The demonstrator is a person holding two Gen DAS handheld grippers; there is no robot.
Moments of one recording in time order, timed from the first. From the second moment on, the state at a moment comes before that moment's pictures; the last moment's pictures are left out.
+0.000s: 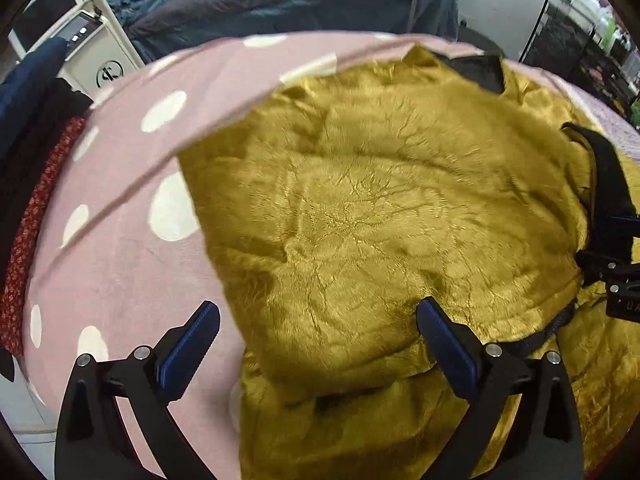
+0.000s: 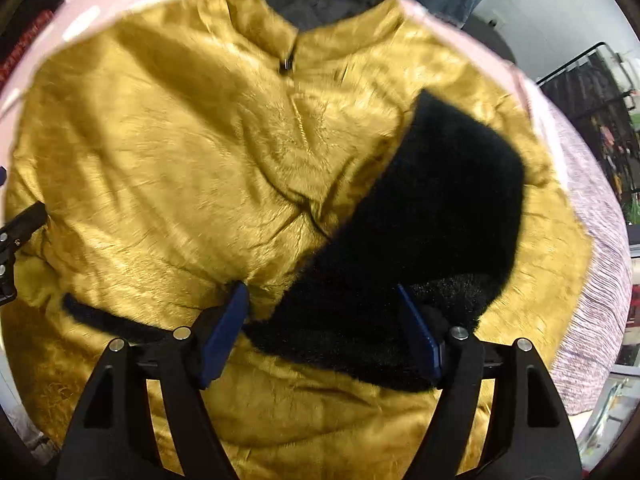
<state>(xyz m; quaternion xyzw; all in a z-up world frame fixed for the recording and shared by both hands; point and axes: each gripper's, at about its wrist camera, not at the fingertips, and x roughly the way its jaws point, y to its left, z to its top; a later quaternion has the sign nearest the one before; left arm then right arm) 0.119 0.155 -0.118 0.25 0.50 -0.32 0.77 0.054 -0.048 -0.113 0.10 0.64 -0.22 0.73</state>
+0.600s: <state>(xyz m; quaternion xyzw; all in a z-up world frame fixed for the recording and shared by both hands) 0.090 0.273 -0.121 0.18 0.59 -0.31 0.72 -0.142 -0.050 -0.077 0.23 0.58 -0.26 0.74</state>
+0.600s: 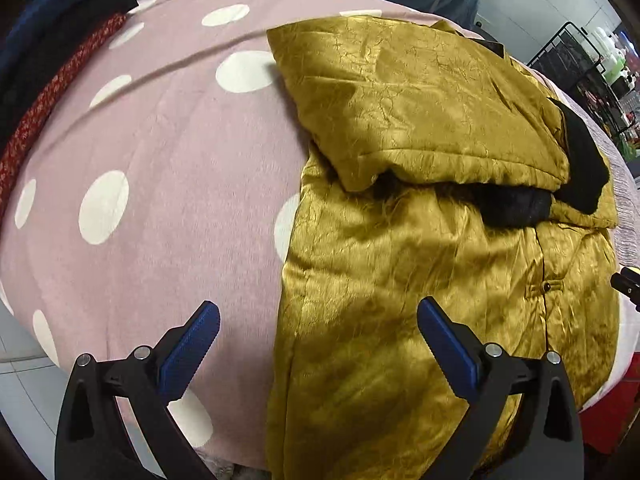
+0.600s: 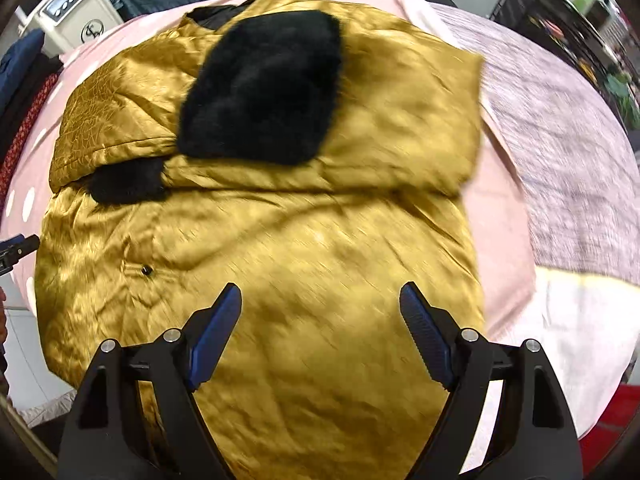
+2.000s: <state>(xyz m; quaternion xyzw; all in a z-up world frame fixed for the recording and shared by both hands) 0.024 0.360 -0.161 0.12 0.71 -0.38 0.58 -0.328 -0.073 -0.119 0.44 0.60 -0.15 0.65</state>
